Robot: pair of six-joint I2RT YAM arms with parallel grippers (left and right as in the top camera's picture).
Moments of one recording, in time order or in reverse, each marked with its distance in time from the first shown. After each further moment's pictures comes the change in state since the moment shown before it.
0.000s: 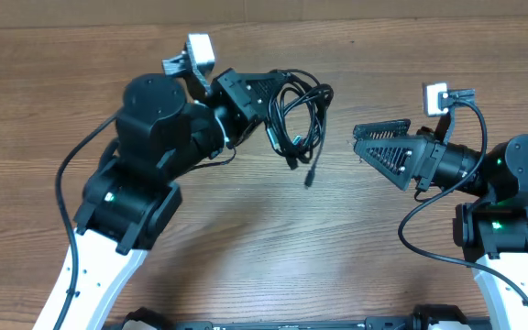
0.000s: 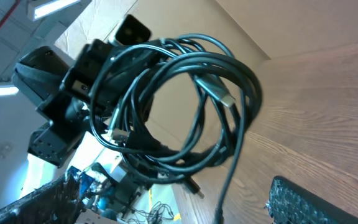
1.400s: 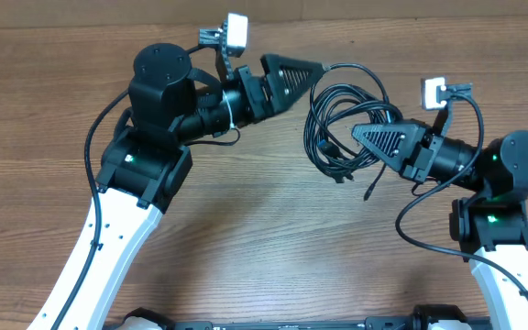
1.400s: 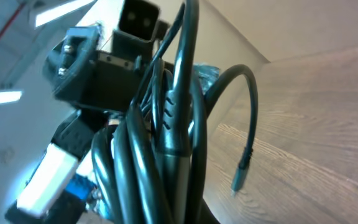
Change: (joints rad) left arm 0.068 0.135 0.005 0.157 0.406 0.269; right arm 0.011 0.037 -0.006 0.091 0.015 0.034
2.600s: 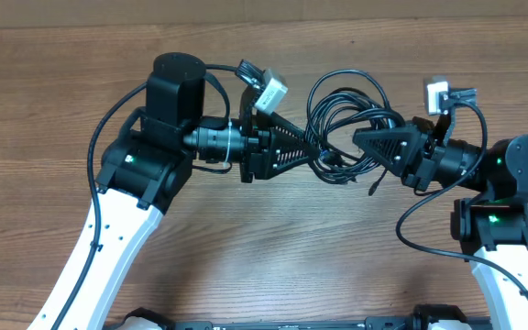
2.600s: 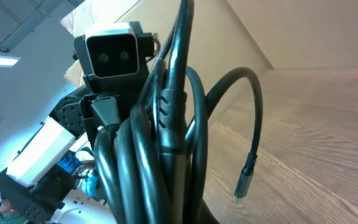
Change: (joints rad) left arm -0.011 0.000 0.005 -0.332 0.364 0.800; right arm -0.005 0.000 0.000 0.040 -0.053 -0.101
